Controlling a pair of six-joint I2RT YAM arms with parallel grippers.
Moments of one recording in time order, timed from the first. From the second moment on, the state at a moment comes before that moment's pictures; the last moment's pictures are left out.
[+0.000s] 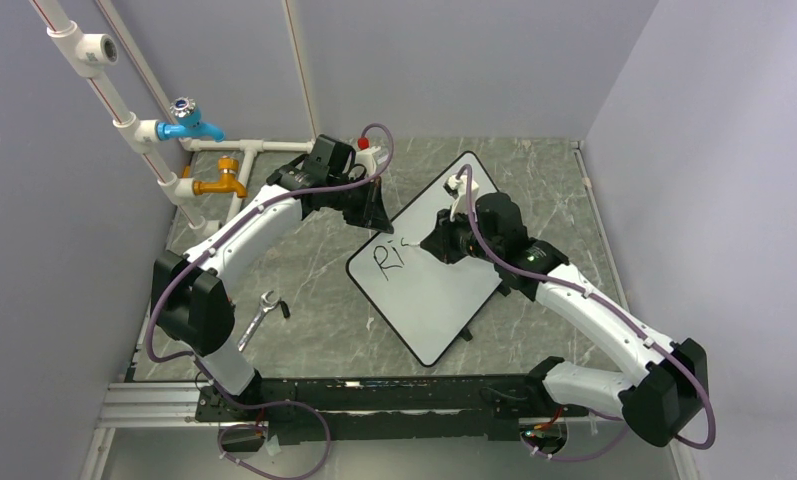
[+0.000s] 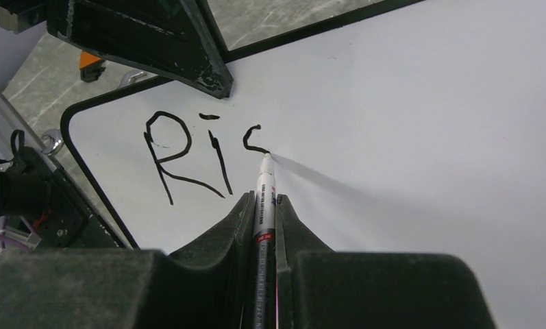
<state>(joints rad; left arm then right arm) -0.52 1.66 1.50 -0.65 0.58 -0.28 0.60 1.13 0.92 -0.26 -0.23 0.24</state>
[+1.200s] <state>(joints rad) -0.51 1.66 1.50 -0.65 0.58 -0.28 0.60 1.10 0.92 -0.26 -0.34 0.28</state>
